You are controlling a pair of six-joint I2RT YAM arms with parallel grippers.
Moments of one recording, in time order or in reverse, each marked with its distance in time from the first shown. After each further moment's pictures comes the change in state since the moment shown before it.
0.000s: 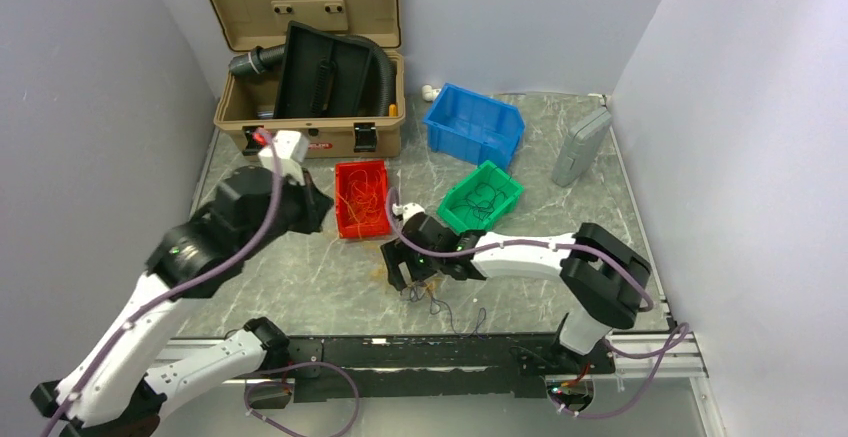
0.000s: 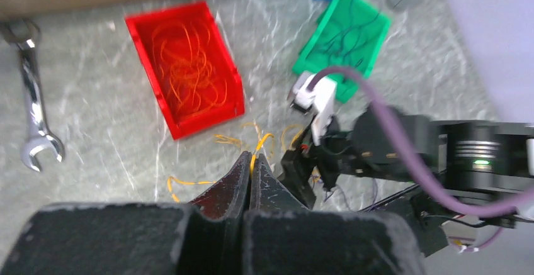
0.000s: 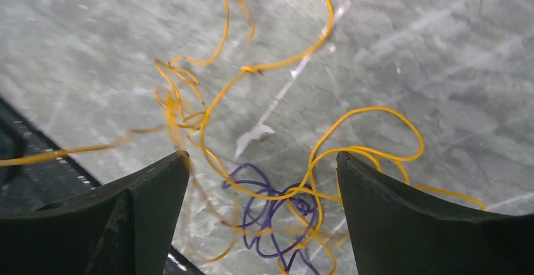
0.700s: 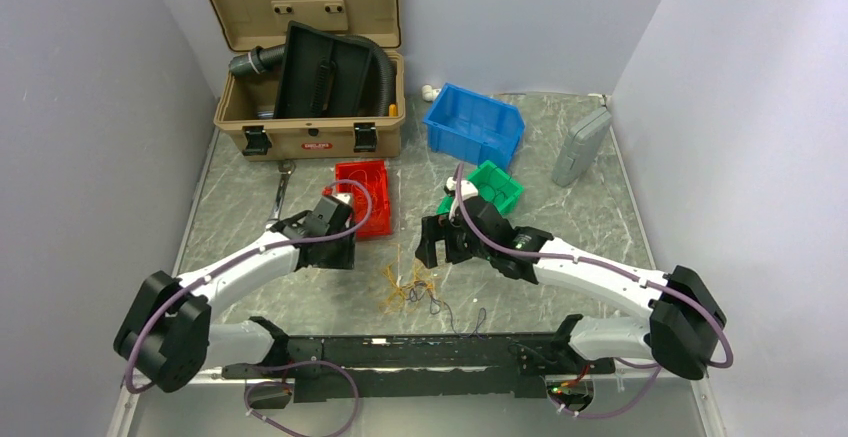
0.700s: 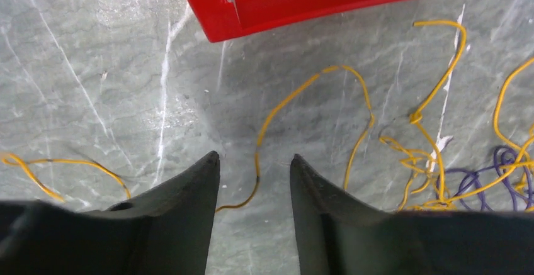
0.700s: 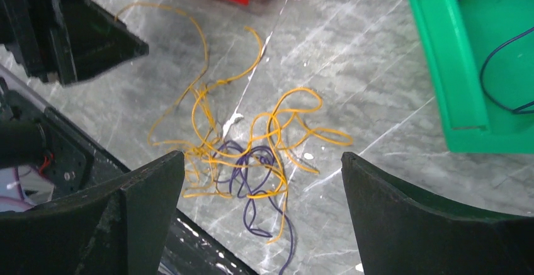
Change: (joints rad) left arm 0.124 0.373 -0.547 0.320 0.060 -0.041; right arm -0.139 -0.390 -0.112 -0.111 0.055 0.057
